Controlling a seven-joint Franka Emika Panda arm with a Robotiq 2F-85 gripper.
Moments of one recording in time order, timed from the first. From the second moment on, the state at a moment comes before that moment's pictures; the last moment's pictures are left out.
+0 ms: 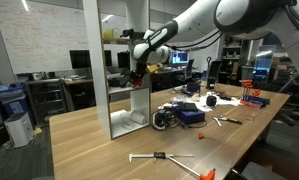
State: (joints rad) arm -0.08 0.55 0.08 -1.45 -0.02 2.59 -0.38
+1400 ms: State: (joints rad) arm 0.04 0.52 -0.06 -1.48 -0.22 2.57 -0.12
